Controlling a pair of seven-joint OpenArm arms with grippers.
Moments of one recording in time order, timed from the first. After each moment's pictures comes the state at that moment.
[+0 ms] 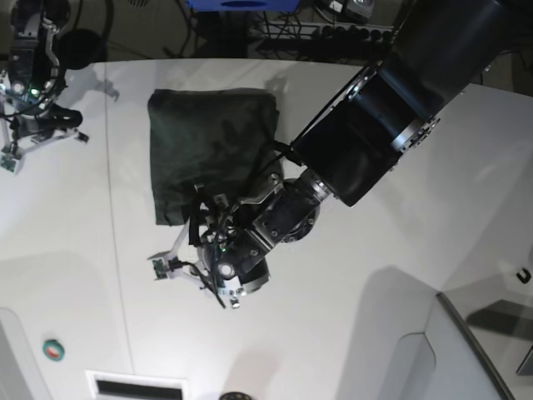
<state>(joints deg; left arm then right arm) -33.2 1.5 47.9 64.5 -4.6 -29.0 60.3 -21.2 7.7 13.8 101.5 6.4 -18.8 -47.0</state>
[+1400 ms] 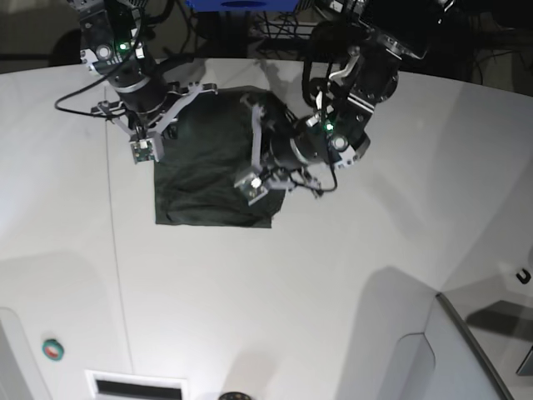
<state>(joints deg) 1.0 -9.6 26.3 90.1 -4.4 -25.9 49.1 -26.8 7.9 -14.8 107.2 5.9 -6.6 -38.0</state>
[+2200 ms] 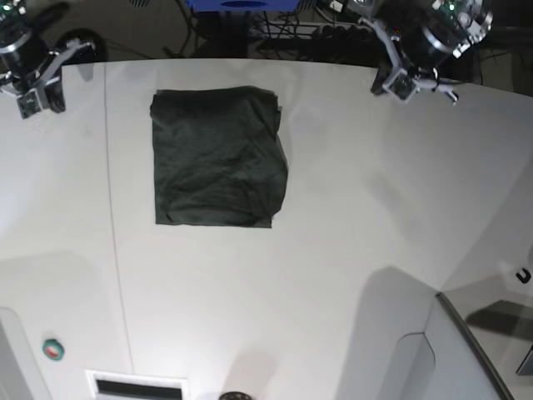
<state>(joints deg) 43.9 -22.9 -5.6 107.3 3.8 -25.8 16.1 -44.7 18.7 17.5 108.0 5.8 21.4 -18.7</state>
